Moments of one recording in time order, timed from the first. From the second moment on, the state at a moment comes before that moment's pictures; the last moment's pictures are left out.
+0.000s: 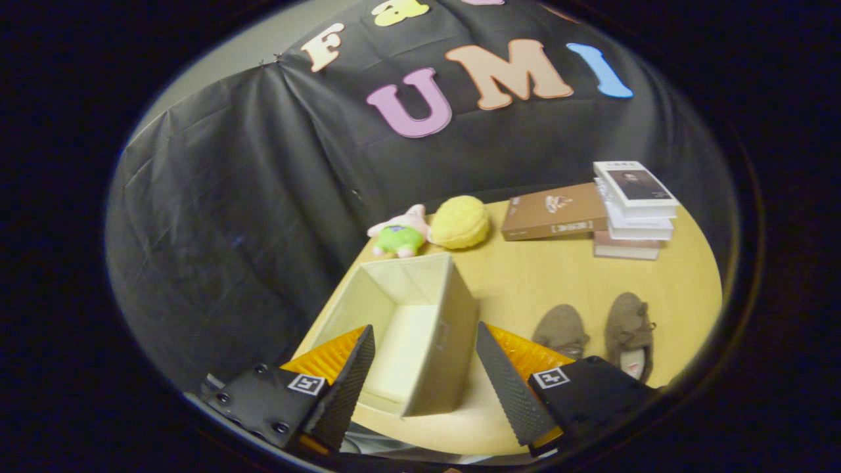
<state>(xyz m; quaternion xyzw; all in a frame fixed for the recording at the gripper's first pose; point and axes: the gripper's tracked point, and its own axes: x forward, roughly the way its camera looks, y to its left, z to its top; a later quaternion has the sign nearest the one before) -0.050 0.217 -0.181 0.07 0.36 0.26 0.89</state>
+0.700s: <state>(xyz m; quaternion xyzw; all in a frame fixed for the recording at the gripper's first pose) -0.038 0.093 -0.328 0.01 0.49 0.12 0.86</state>
